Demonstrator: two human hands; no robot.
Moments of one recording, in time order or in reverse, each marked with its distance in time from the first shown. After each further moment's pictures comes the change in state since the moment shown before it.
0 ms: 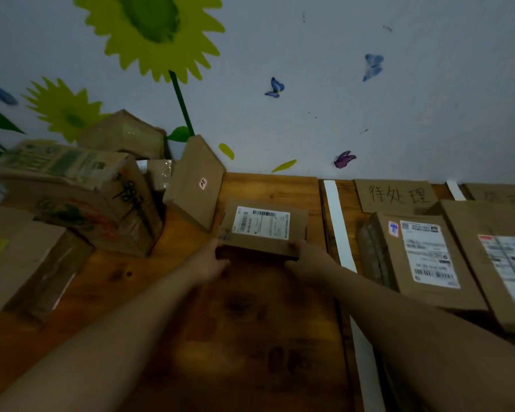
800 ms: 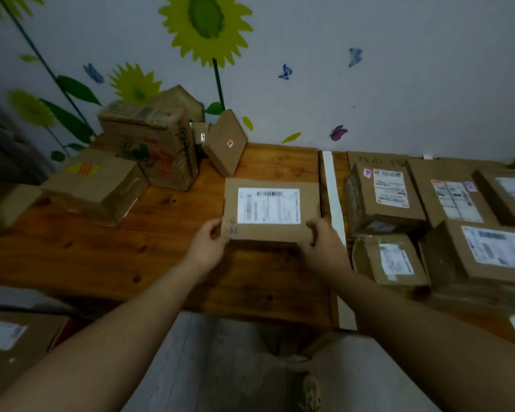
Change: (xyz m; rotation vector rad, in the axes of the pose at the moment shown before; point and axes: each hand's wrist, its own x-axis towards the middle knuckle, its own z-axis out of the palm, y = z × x) left_hand -0.235 -0.037 0.055 -0.443 0.315 0.026; right_hand -0.216 0.024 0.075 0.187 0.447 -0.162
